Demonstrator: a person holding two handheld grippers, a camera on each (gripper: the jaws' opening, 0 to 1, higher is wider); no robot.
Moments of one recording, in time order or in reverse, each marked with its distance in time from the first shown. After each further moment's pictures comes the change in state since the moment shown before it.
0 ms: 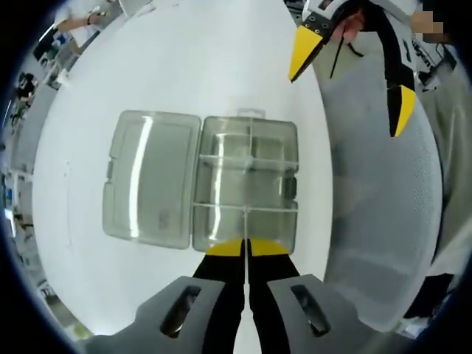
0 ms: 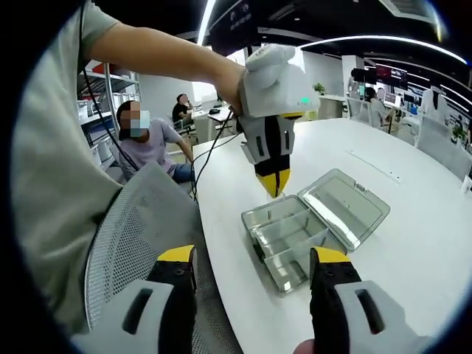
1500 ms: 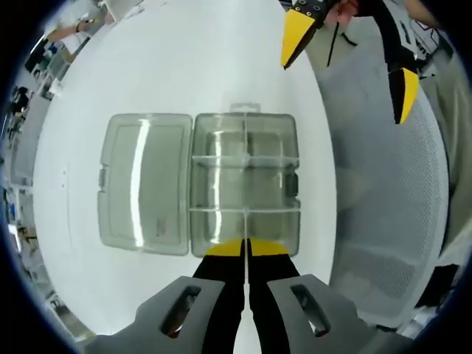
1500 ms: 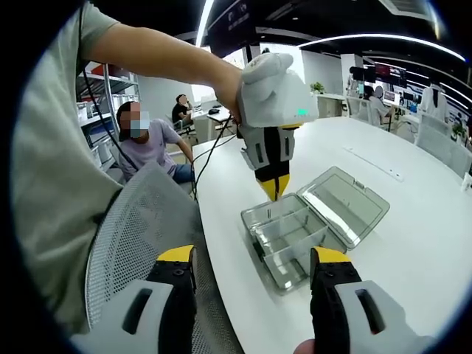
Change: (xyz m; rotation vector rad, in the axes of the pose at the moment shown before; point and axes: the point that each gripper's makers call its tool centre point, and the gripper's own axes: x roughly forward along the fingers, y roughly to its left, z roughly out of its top) left arm 0.009 -0.002 0.000 0.067 0.030 0.000; right arm -0.002 -0.001 -0.002 0.011 0.001 0.002
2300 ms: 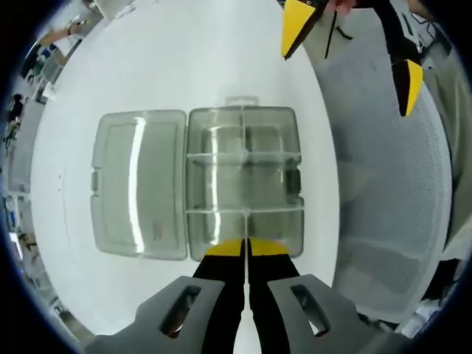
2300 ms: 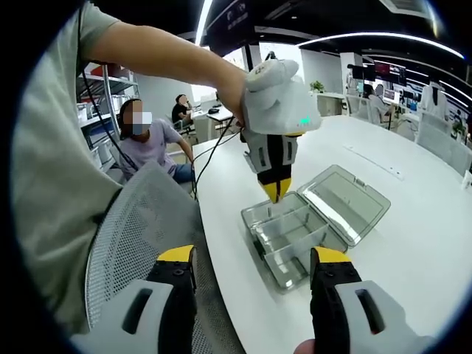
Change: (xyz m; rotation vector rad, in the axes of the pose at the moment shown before) left arm 0.011 0.001 -0.002 0.027 0.027 -0.021; right arm 0.001 0.000 -0.003 0.008 0.003 0.002
